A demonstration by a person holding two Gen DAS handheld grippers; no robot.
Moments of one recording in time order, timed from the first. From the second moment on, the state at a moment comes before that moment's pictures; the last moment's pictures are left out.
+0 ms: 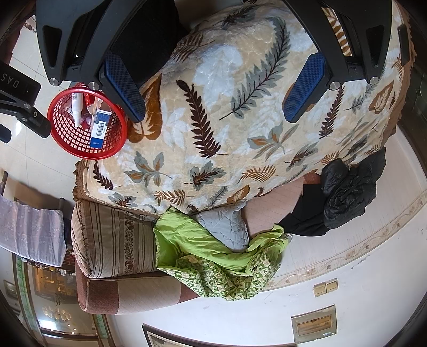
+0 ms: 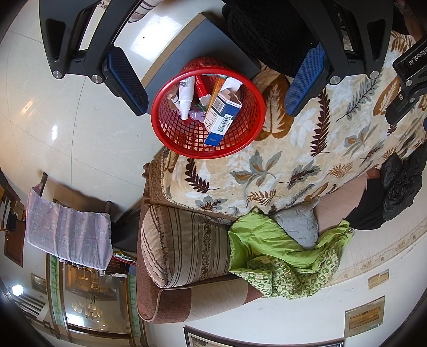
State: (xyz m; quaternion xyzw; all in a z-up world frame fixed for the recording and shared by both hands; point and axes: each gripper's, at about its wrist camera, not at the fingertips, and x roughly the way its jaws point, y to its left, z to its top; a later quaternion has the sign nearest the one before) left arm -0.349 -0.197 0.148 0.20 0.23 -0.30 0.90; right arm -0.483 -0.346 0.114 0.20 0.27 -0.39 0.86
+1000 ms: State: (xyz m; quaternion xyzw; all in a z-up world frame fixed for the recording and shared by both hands) left arm -0.301 -0.158 0.137 0.16 0.28 -0.24 0.91; right arm -0.422 -0.333 0.126 0.17 0.28 -0.31 0.89
